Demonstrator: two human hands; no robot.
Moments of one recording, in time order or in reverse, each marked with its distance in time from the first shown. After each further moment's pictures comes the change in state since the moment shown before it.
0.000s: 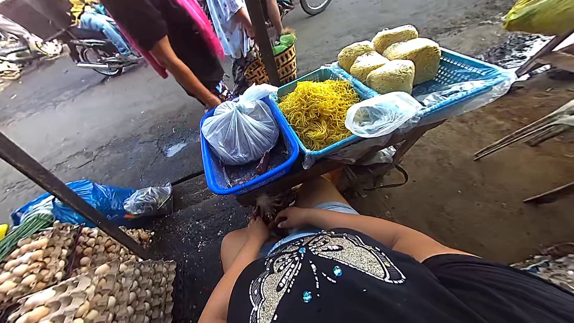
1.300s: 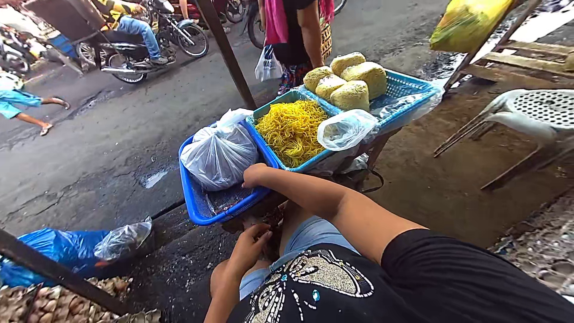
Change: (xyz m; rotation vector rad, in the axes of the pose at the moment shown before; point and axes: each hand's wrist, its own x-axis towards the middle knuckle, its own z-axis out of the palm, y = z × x) left_hand 0.005 0.023 -0.093 -0.657 -0.221 0.366; right_hand -0.026 -0.149 -0.165 -0.553 0.296 0.287
